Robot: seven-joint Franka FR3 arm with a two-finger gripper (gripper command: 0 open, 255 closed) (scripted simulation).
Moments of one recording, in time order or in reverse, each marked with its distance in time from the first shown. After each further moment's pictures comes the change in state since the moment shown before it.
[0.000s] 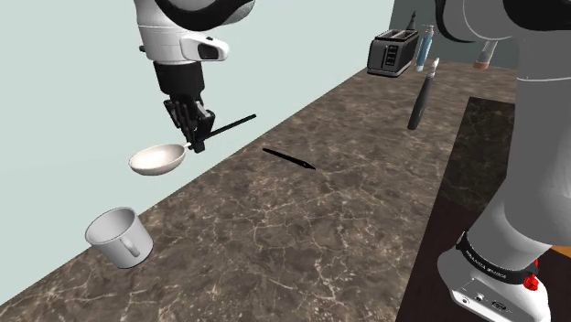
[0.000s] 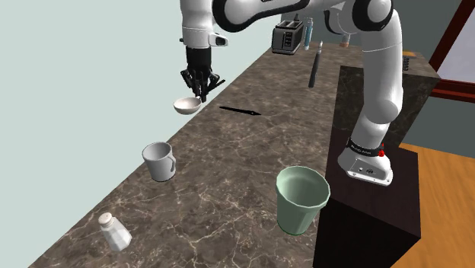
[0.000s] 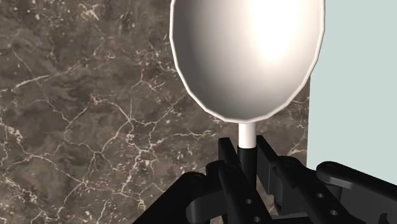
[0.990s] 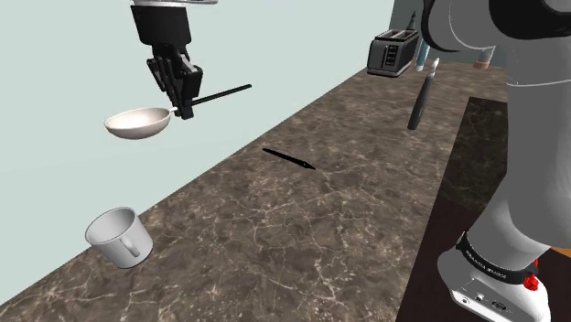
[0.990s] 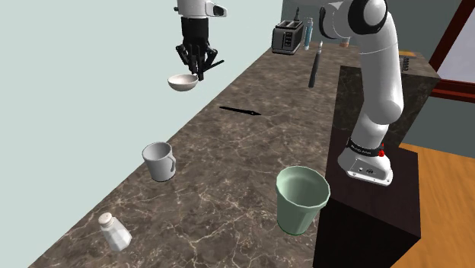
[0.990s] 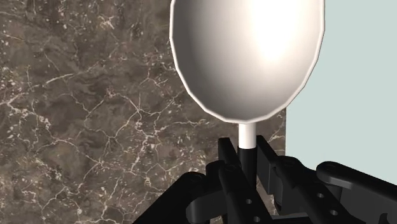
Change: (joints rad) arm 0.081 0.059 -0.005 0.289 -0.038 -0.231 0.014
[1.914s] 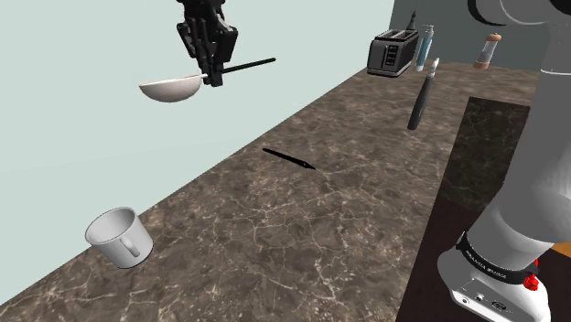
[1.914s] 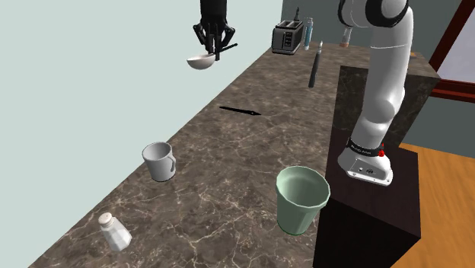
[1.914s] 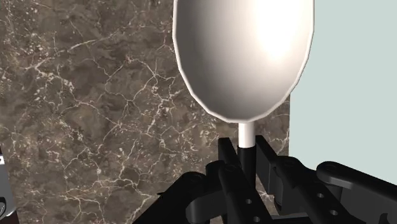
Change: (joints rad) arm -0.174 -0.185 0.021 -0.103 0.127 -0.053 -0.112
